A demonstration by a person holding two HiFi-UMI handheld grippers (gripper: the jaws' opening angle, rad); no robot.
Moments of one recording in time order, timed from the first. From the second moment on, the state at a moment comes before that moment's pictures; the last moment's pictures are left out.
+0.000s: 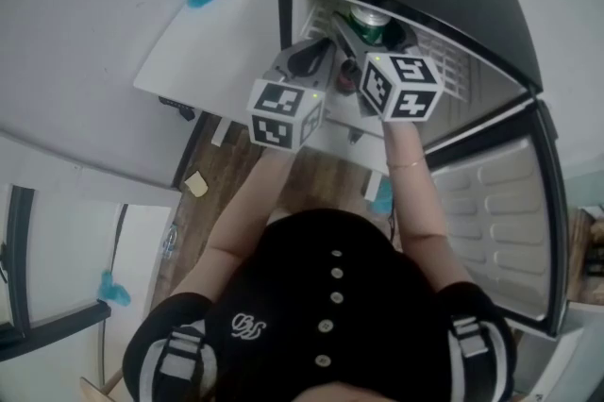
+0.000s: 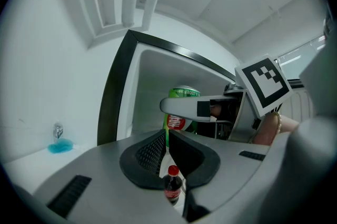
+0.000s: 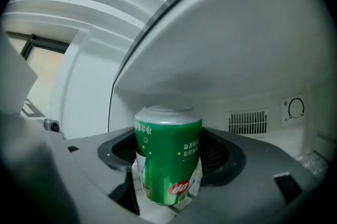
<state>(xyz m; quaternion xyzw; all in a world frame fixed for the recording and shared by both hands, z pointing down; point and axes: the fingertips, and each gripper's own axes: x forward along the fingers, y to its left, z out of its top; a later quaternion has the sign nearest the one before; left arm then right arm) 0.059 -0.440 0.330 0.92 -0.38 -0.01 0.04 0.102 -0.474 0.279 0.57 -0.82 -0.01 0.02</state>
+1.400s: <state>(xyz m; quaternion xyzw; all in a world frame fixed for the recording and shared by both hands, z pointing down) 0.065 -0.434 0.339 0.92 -0.38 -0.01 0.05 0.124 -0.434 0.292 0.62 -0.79 -0.03 -0.02</state>
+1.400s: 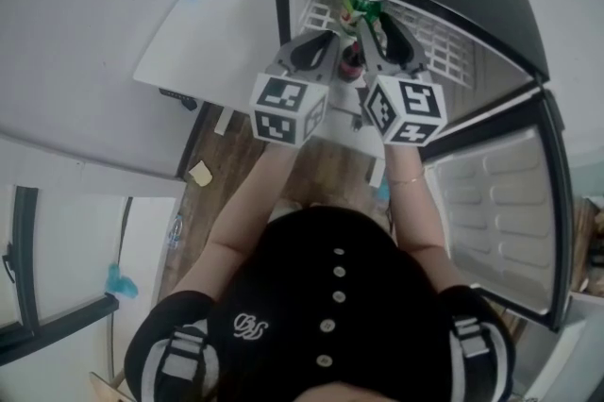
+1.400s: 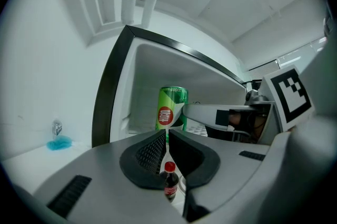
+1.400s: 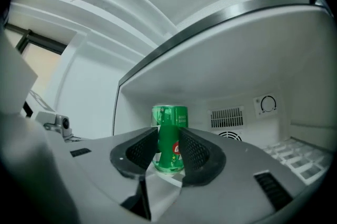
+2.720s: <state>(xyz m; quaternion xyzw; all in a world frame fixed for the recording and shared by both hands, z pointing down) 0.072 -0.438 0.354 0.92 -0.38 0.00 0.07 0.115 -0.436 0.328 0.60 -0.80 -0.01 0.01</state>
